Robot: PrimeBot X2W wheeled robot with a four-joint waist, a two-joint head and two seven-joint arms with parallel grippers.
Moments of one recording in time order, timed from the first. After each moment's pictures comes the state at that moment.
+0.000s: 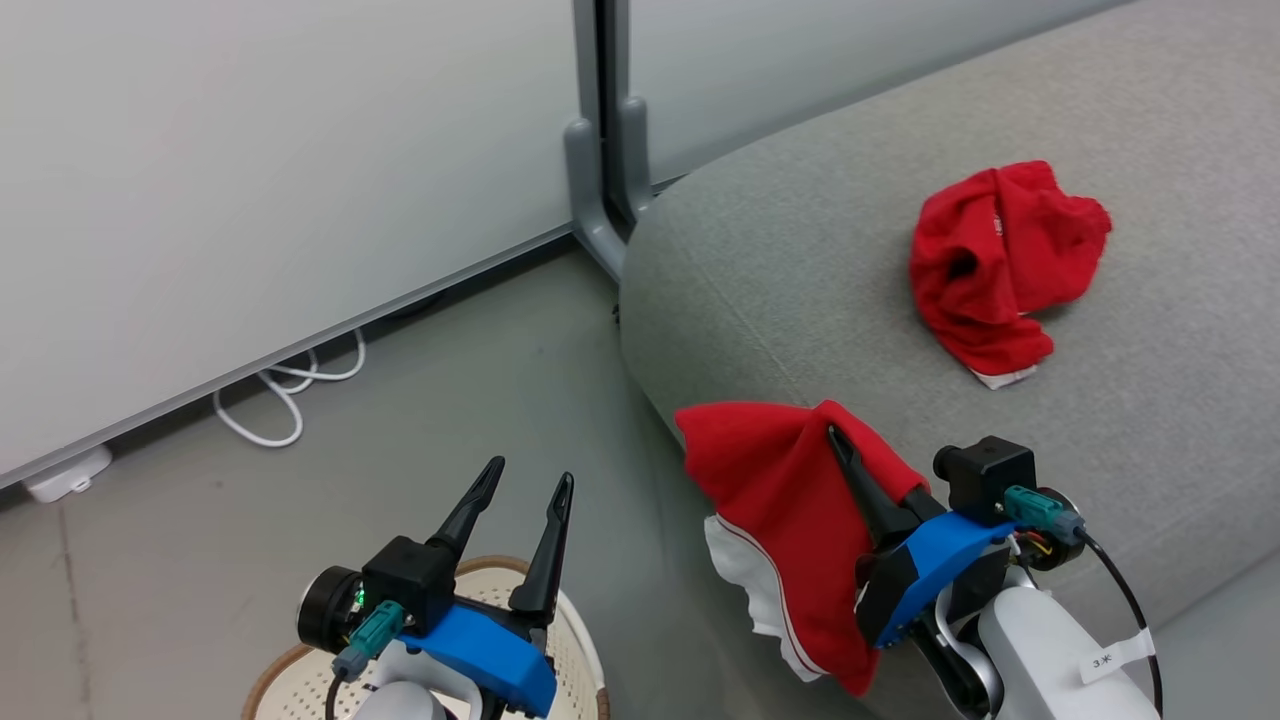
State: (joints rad) left arm -0.19 0.11 -0.40 0.40 -0.31 -0.13 -0.26; right arm -0.38 -0.13 0.35 0.55 0.32 0.13 -0.16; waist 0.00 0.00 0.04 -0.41
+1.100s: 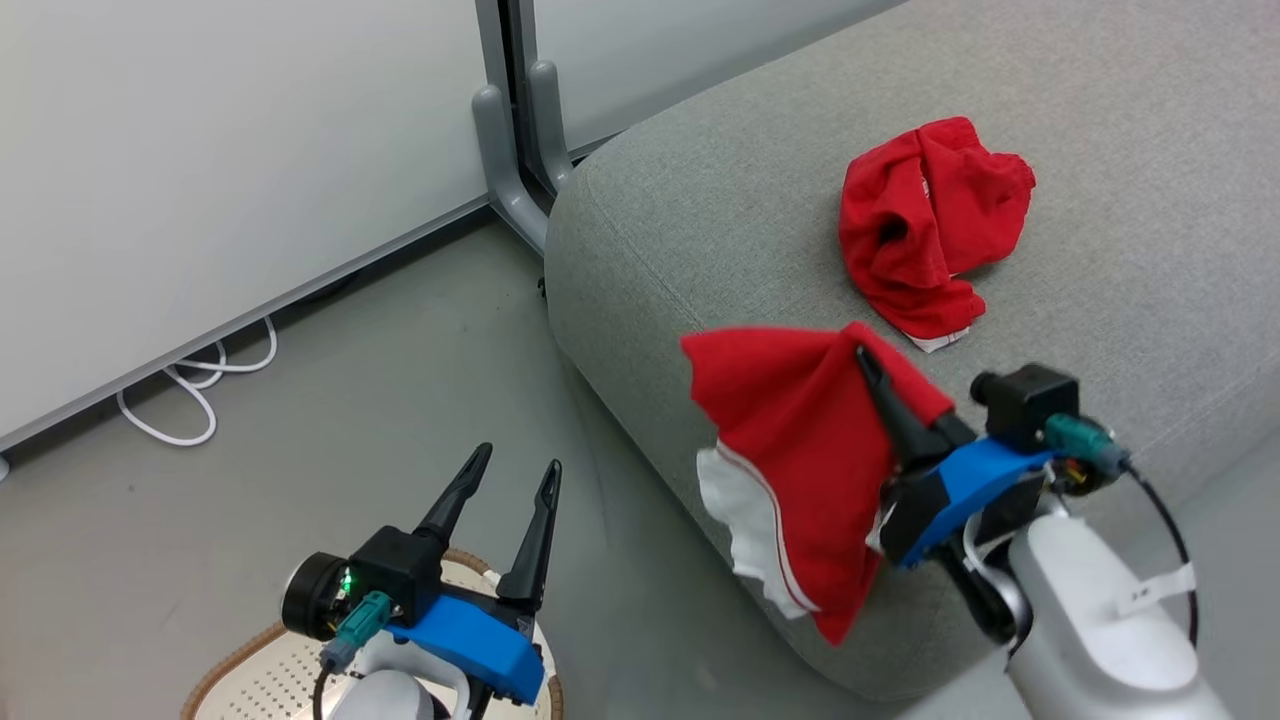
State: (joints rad) left arm -0.20 0.13 -0.39 0.38 -0.30 -0.13 -0.26; right arm -0.45 -0.14 0.31 0.52 0.32 0.13 -0.15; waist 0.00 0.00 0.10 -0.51
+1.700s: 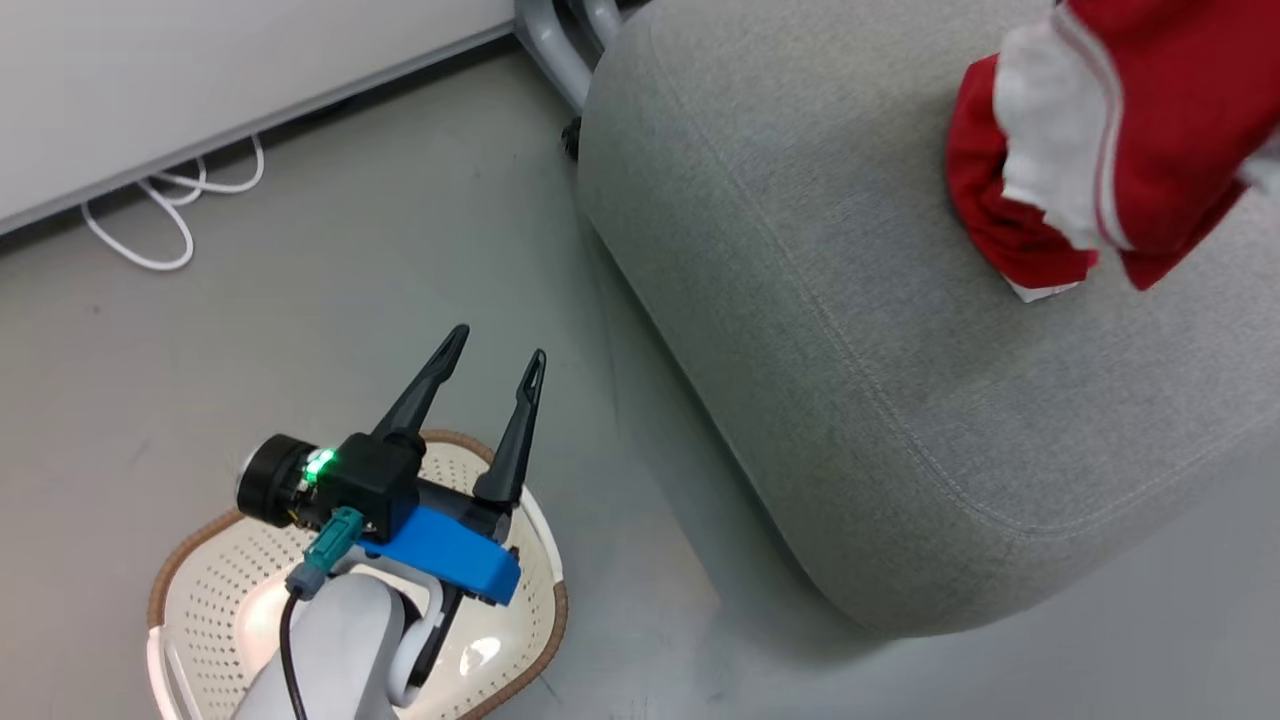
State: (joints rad) left arm -0.33 0.18 -0.39 0.31 -0.25 -0.13 -0.26; right arm -0.86 -0.38 -0.06 0.42 0.30 0.13 -0.02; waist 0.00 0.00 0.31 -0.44
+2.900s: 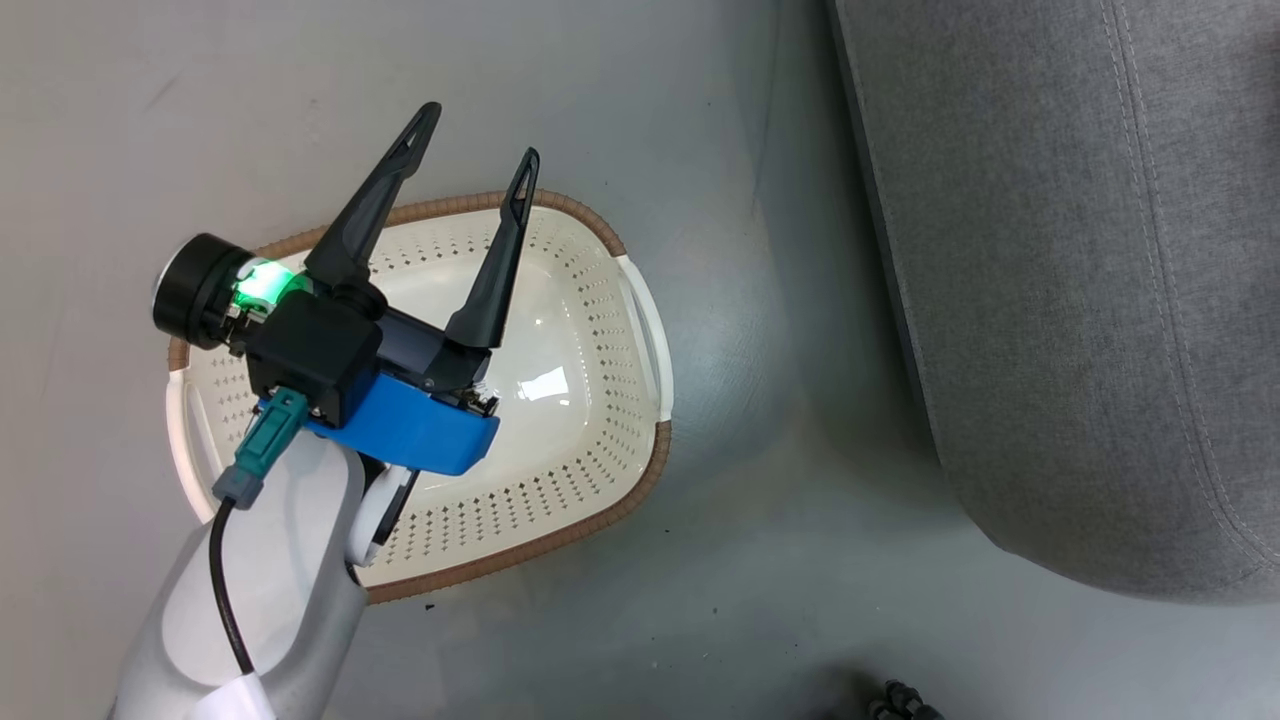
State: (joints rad) left arm -0.55 0.25 -0.41 0.16 -0.20 -0.13 -0.26; right arm -0.94 -0.46 -0.36 0.75 0.27 0.13 -0.20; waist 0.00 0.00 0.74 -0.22
